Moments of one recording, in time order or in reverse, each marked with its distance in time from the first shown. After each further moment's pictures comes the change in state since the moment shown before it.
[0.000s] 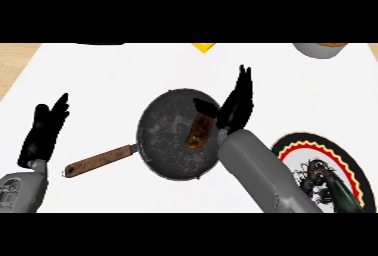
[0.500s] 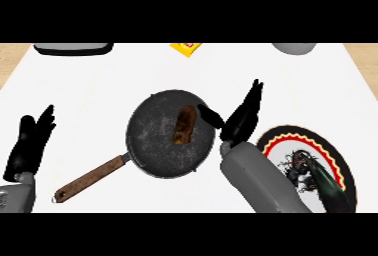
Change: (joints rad) left arm 0.073 0.021 0.049 0.013 0.008 0.010 -0.025; right arm 0.110 0.001 0.019 -0.069 0.103 -0.152 0.120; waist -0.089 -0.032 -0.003
